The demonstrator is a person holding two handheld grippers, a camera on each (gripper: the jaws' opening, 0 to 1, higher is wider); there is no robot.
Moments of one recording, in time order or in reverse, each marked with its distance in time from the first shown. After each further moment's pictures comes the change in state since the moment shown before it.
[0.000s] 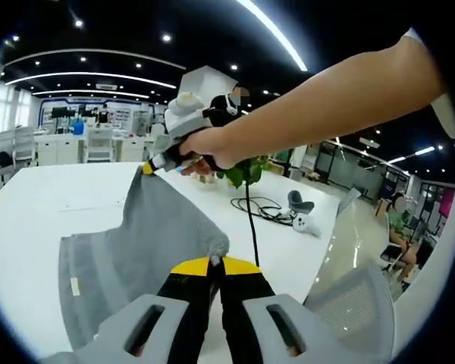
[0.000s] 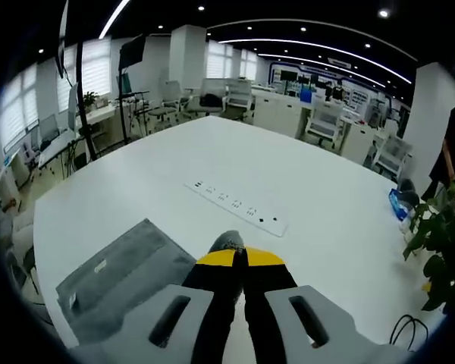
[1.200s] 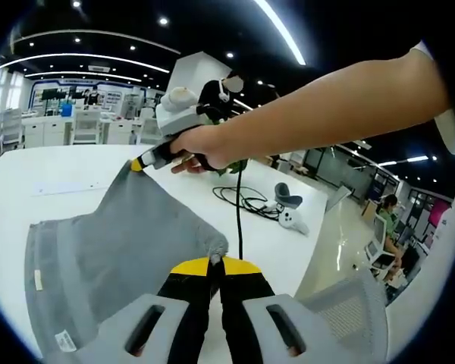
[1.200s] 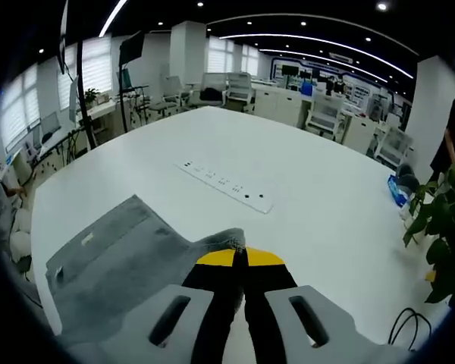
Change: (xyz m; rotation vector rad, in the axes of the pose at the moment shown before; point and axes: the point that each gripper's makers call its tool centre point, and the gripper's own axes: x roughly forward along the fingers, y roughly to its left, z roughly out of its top) left arm 0.047 -0.041 -0.010 -0.052 0.074 -0.084; right arm -0.002 -0.042 -0.050 0.005 0.026 0.016
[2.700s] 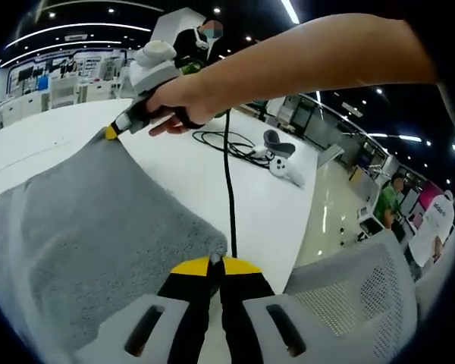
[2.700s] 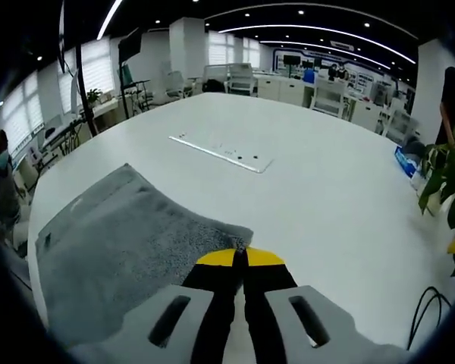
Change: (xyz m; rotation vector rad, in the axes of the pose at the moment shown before) left arm 0.061 -0.029 -0.075 0.007 0.245 -0.097; right arm 0.017 -0.024 -0.073 0.039 0.031 0.049
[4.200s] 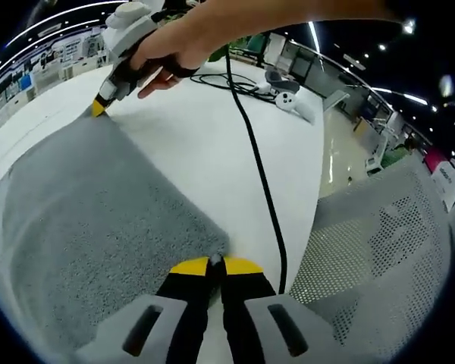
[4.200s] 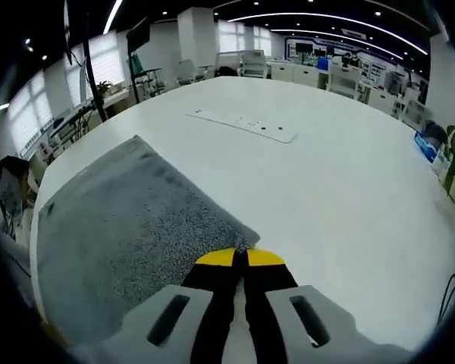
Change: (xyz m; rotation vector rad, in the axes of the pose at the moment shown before) left arm 0.013 0.019 -0.084 0.130 0.311 0.031; right arm 0.028 0.024 -0.049 0.000 0.075 0.089
